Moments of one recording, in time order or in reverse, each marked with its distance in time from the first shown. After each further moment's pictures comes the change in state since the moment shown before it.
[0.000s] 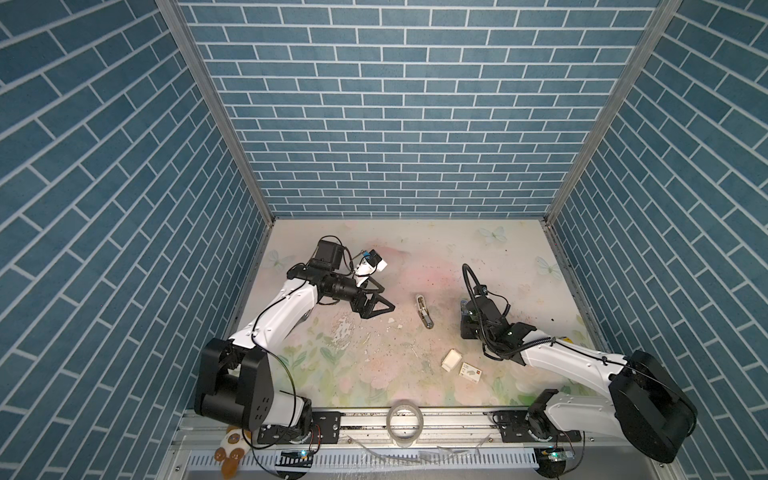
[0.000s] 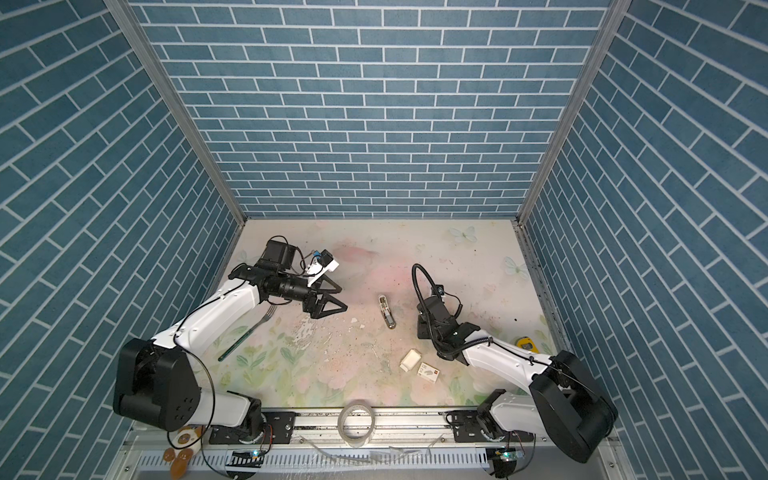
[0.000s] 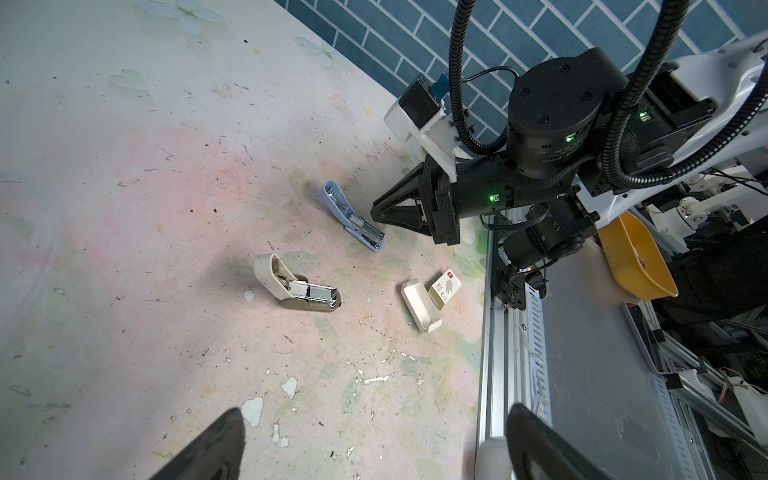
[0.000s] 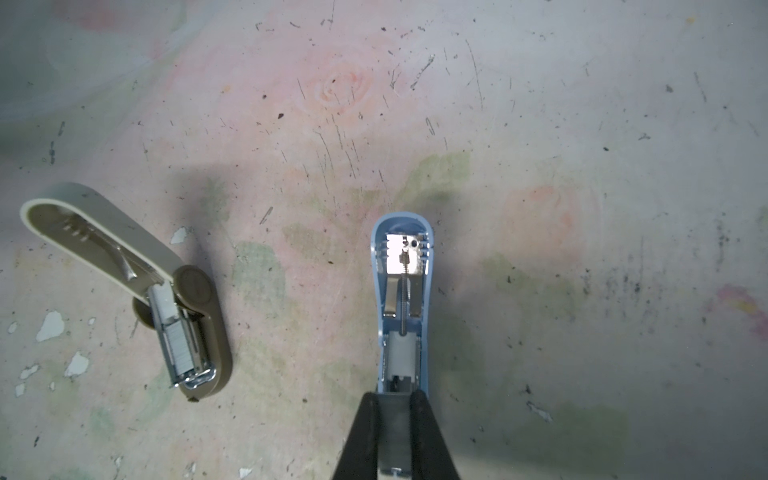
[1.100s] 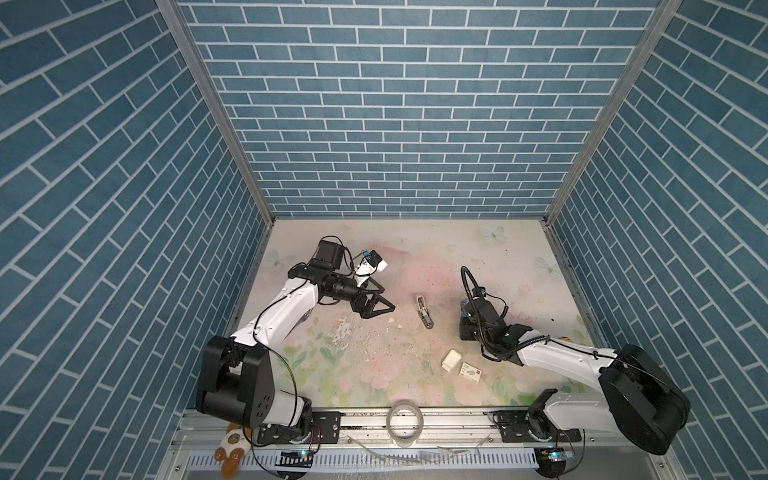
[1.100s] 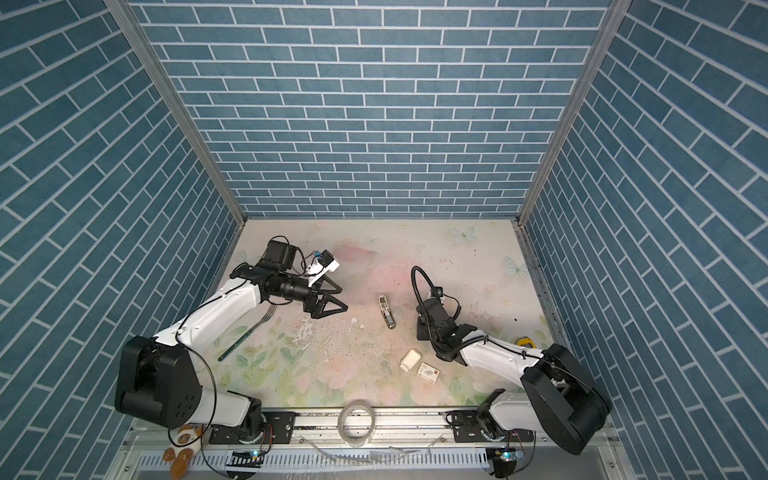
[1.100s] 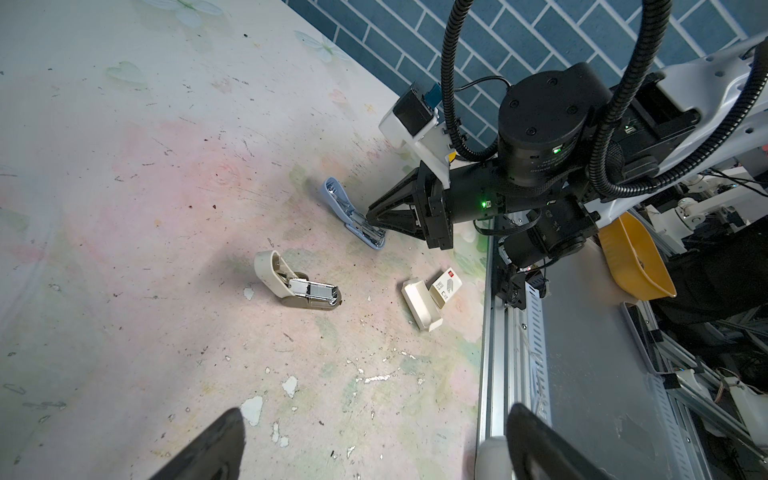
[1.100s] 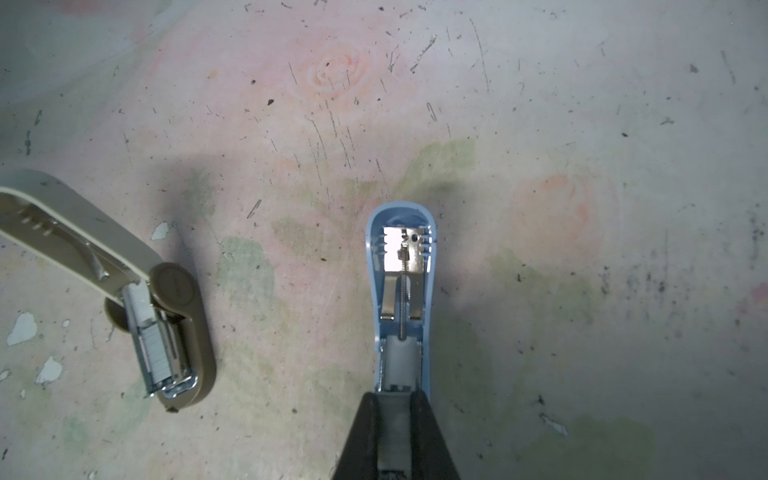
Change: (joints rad) left arm 0.000 0.012 0.000 0.000 0.000 0.000; right arm -0.001 0.046 -0.027 0.062 -0.002 0.002
